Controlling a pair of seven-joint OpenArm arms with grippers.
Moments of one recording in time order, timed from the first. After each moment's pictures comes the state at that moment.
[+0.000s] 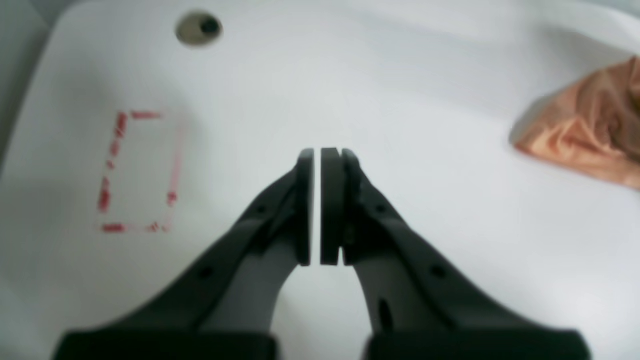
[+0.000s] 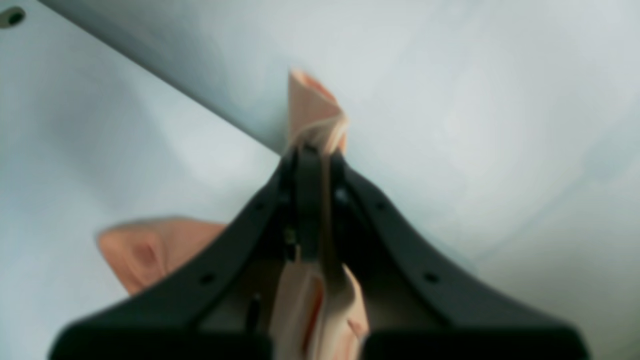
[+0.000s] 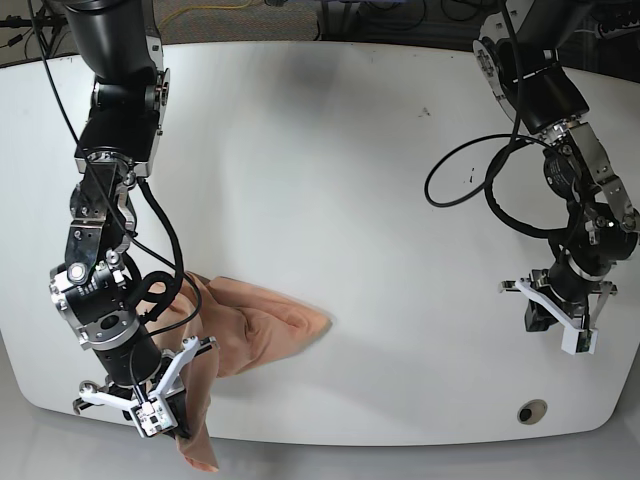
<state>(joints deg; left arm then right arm) -20.0 -8.6 -23.8 99.5 -17.8 -25.2 64.5 29.4 14.5 2.8 105.6 5.9 28.6 -49.1</state>
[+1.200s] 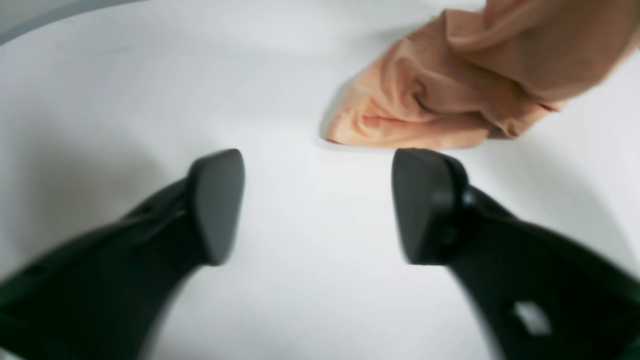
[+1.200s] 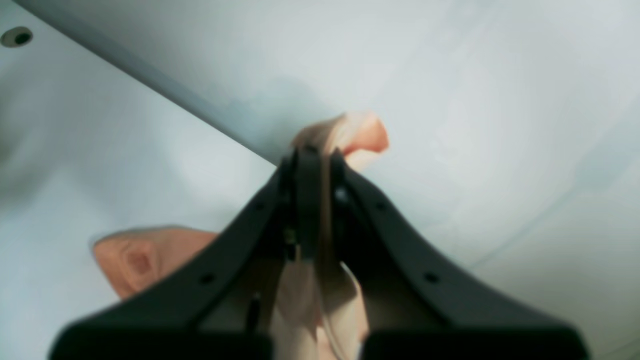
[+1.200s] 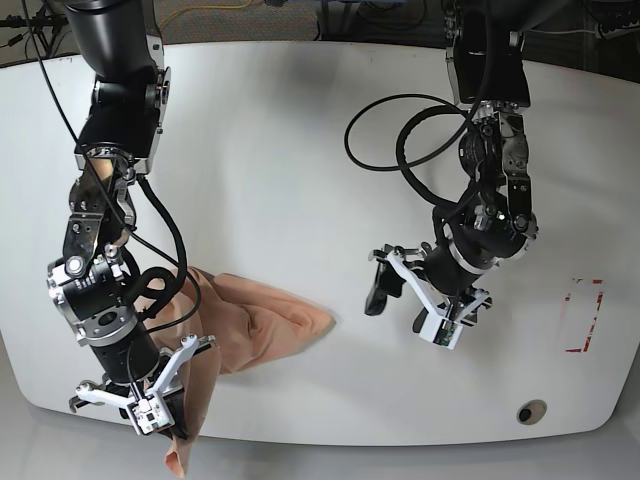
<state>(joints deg) -14.0 -0.8 -0.1 98.3 -18.0 -22.8 51.8 28.6 14.5 3.3 107.6 6.3 28.1 -48.5</state>
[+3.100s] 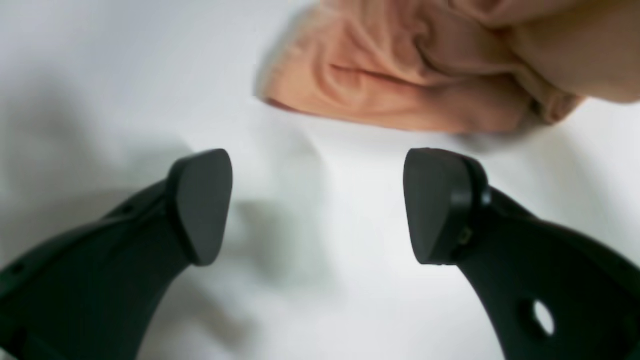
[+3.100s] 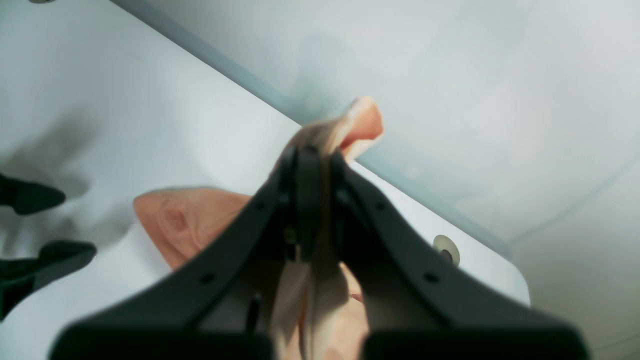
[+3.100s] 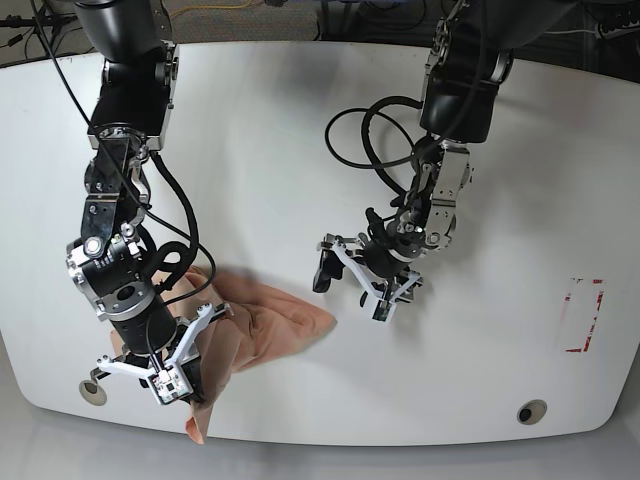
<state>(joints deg) -21.4 2.3 10.6 58.4 -12.7 -19.3 19.6 23.1 13.0 2.7 107.9 6.5 28.4 -49.3</state>
